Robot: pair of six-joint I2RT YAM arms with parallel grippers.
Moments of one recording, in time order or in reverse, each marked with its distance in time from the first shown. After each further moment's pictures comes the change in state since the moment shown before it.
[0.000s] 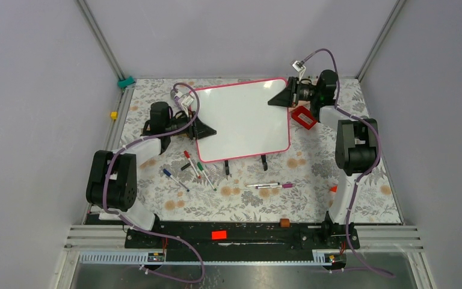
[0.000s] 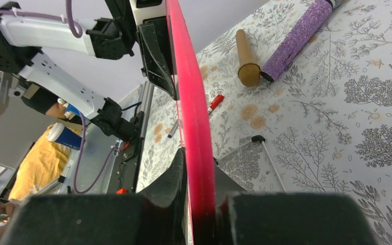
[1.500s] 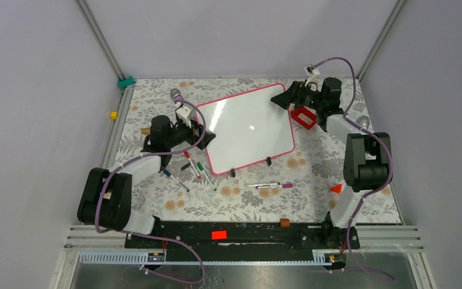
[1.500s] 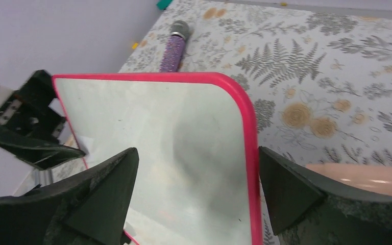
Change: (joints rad) left arm -0.073 -0.153 -0.206 0.135 -0.414 0.306; right arm -0.014 -0.213 -0.212 -0.304 0.528 -0.338
